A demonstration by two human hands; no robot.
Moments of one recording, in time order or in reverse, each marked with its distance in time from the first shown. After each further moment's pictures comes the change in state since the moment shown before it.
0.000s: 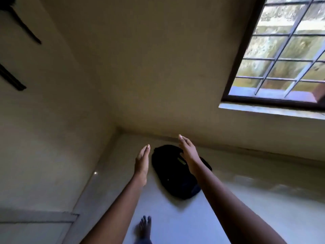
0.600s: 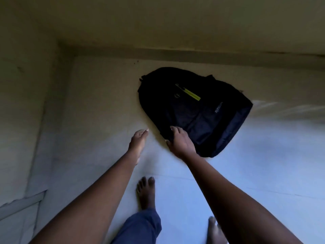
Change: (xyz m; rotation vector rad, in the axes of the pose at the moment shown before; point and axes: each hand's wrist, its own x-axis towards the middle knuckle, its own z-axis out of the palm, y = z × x) left_hand 0.294 -0.400 -0.002 0.425 -0.066 -0.497; right_hand 0.263 0.436 0.051 -1.000 -0.171 0.195
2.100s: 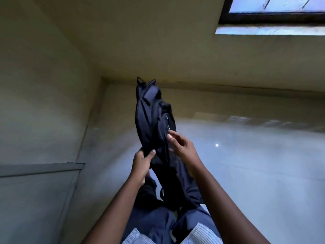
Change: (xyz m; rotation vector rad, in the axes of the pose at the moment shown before) left_hand -0.486 0.035 -0.041 -0.166 -0.016 0.193; right_hand -0.442 -0.057 -0.203 1.093 -0.031 -0.062
